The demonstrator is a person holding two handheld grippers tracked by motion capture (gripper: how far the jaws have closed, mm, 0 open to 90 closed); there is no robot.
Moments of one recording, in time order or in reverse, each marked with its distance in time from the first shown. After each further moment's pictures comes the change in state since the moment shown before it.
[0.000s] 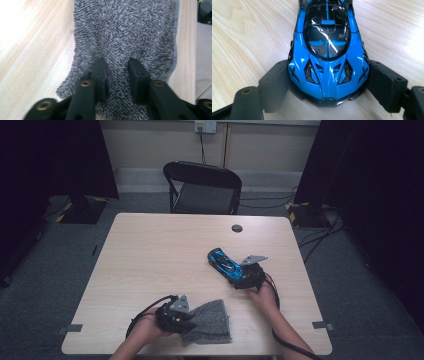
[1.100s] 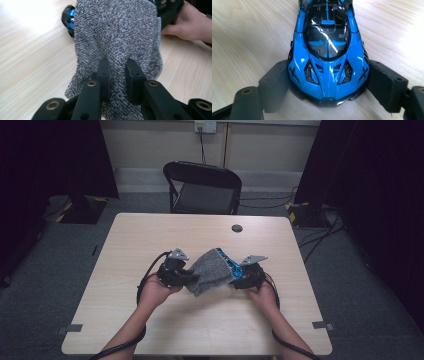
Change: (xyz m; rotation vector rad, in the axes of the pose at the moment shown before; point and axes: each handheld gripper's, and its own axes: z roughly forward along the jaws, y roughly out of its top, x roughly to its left) left arm 0.069 0.075 -0.045 -0.199 0.185 -0.251; right arm 0.000 0.000 0.000 0.000 0.001 0.001
